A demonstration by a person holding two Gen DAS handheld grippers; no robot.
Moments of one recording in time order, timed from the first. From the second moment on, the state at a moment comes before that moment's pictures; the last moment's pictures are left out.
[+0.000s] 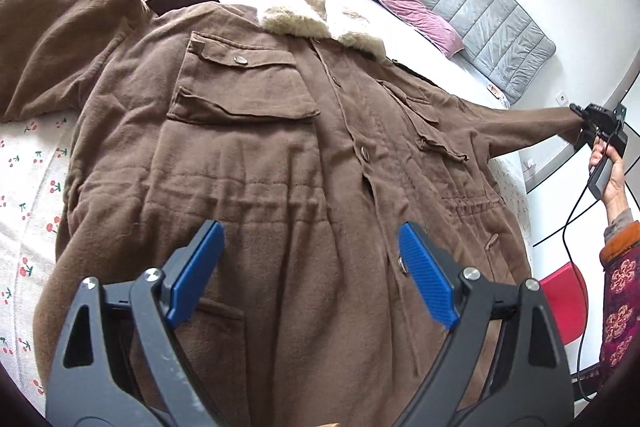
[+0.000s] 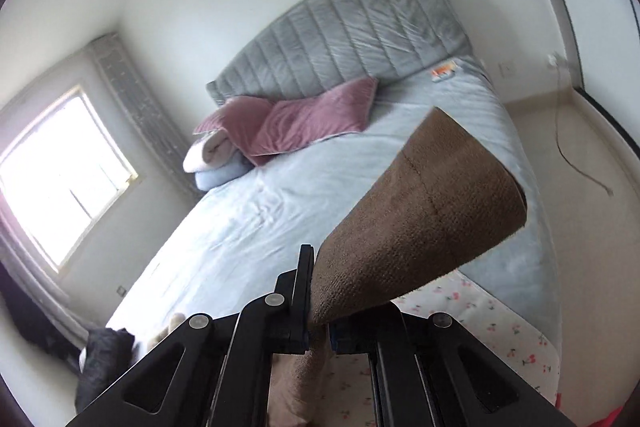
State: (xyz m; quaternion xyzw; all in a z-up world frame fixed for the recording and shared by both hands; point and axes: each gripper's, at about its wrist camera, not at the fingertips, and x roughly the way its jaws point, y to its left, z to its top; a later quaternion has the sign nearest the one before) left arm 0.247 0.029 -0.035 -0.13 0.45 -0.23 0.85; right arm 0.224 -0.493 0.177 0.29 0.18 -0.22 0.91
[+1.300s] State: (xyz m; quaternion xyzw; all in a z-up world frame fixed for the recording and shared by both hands) left arm 0.390 -0.046 -0.040 -0.05 0.53 -0.22 0.82; right arm 0.324 -0.335 -0.043 0.00 0.49 -0.06 0.87
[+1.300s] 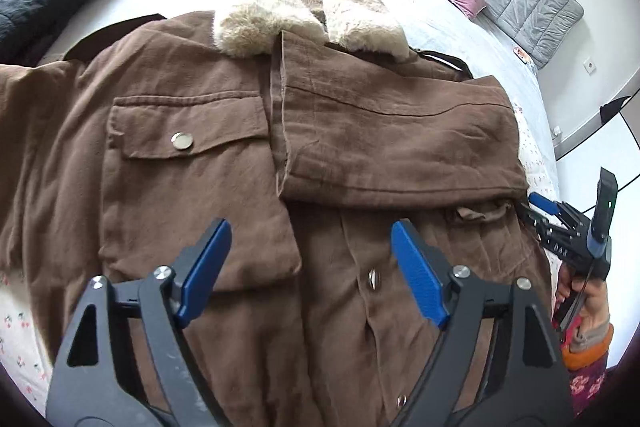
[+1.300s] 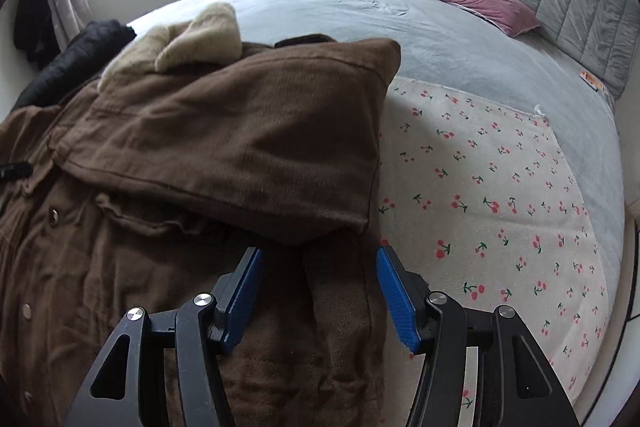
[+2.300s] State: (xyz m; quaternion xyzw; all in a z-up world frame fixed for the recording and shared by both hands) left arm 0.445 -0.062 -0.024 -0.06 0.39 -0.19 0.90; right arm 0.366 -0.441 -0.001 0.23 0.42 -0.05 0.88
